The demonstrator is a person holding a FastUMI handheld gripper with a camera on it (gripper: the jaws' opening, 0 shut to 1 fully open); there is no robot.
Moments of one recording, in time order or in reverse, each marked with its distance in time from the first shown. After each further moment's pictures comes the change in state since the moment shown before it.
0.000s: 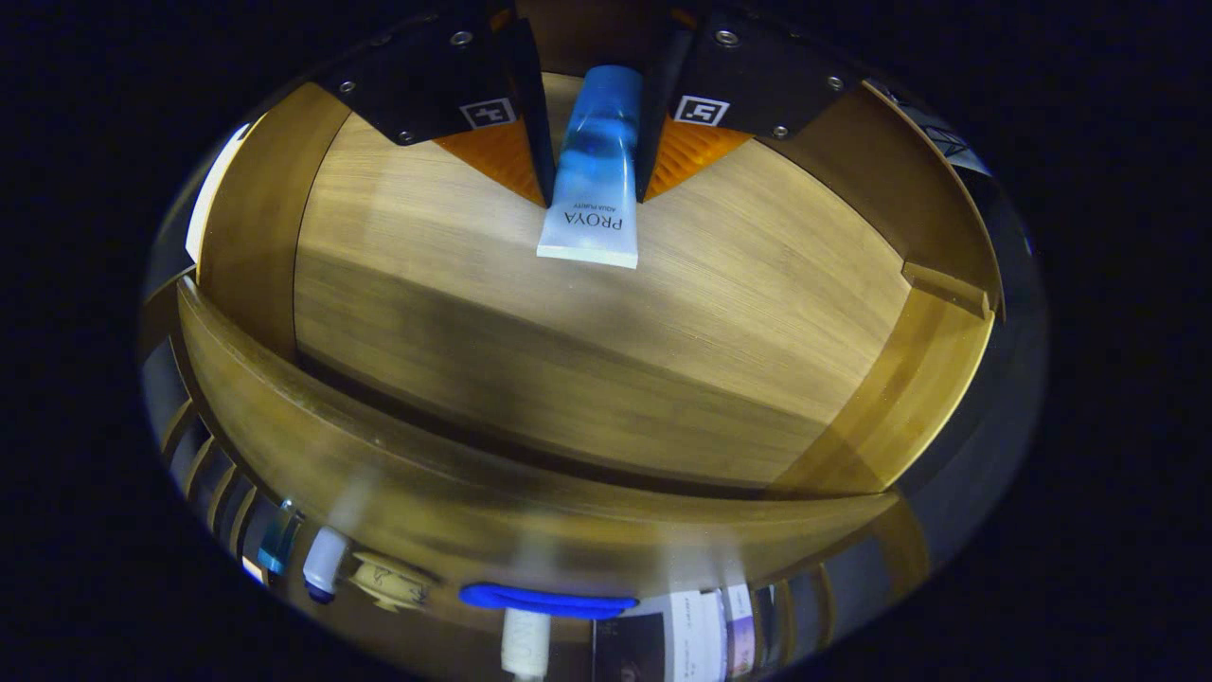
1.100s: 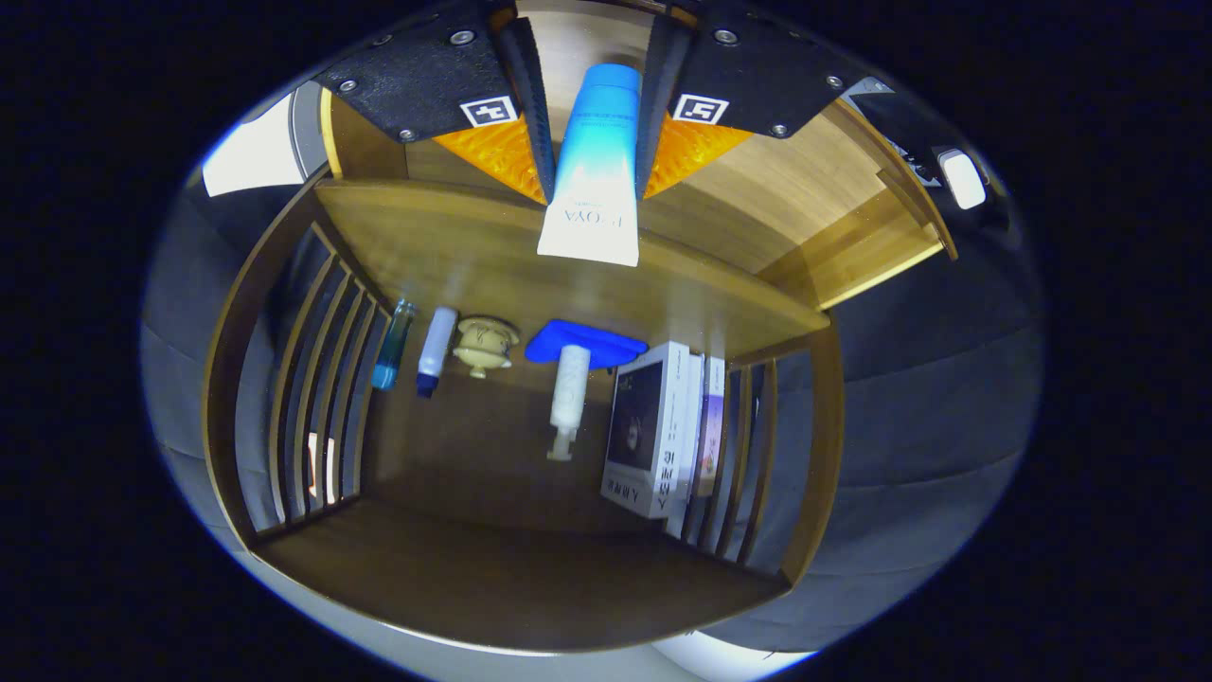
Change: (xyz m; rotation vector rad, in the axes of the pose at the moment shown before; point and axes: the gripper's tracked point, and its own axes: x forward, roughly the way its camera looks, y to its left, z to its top) arm -0.122 -0.017 0.088 -0.043 -0.737 -0.124
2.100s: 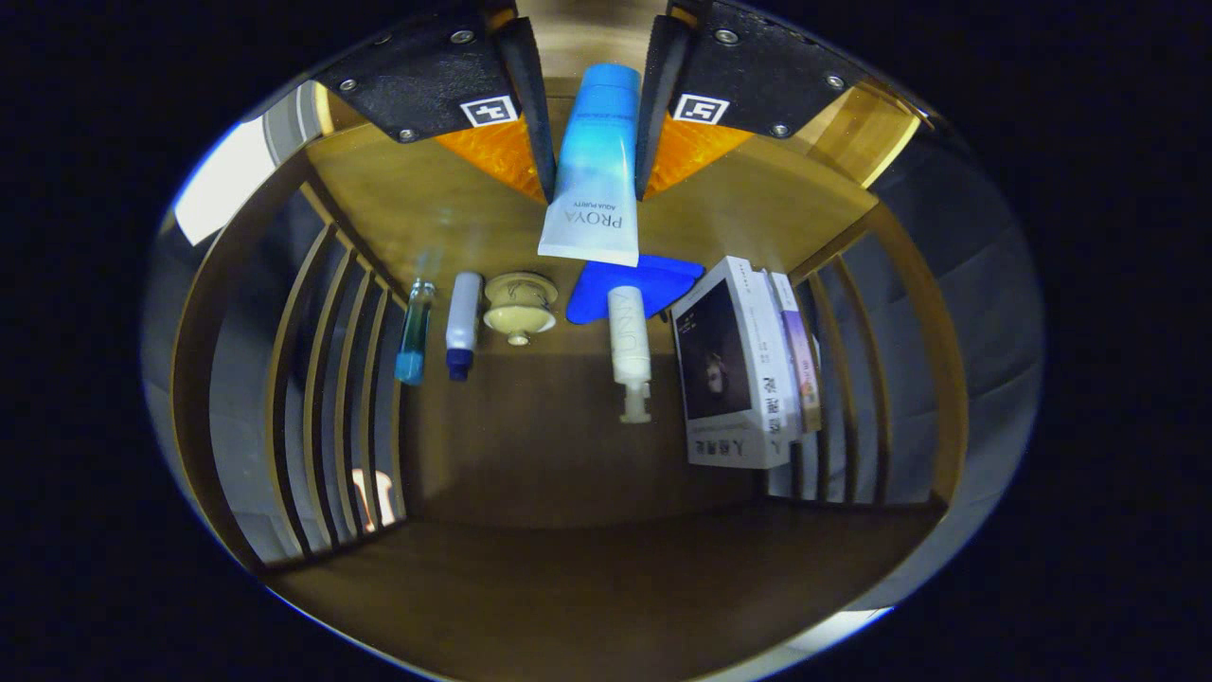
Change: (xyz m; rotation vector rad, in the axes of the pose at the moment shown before) arm 0.079 -0.037 0.043 0.296 0.071 -0.115
